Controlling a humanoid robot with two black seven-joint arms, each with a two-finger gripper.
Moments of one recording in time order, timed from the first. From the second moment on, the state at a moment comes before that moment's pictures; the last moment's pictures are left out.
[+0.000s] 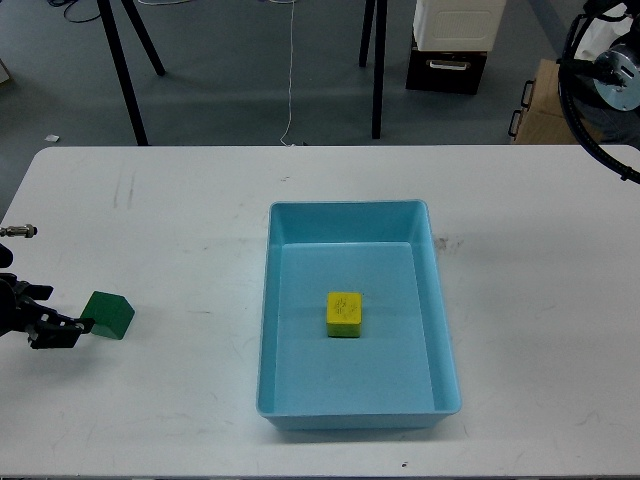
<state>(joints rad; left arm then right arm) -0.59 0.93 -0.58 -1.20 2.18 -0.49 -0.49 1.24 -0.50 0.49 1.06 -0.47 -0.07 0.49</state>
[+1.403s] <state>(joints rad) -0.65 0.84 -0.48 -1.20 2.18 -0.49 -0.49 1.21 -0.50 0.49 1.06 -0.47 -0.07 0.49</state>
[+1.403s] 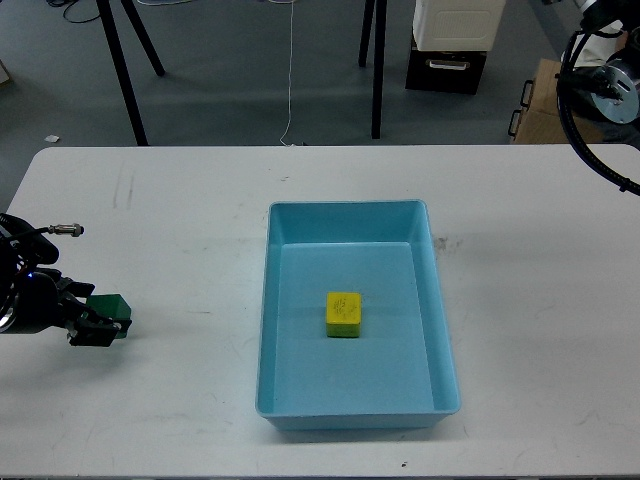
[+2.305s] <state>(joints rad) -0.81 0.88 -0.49 -1.22 2.16 -0.49 -0.49 1.22 -0.50 0.50 1.06 -0.47 -0.07 0.49</state>
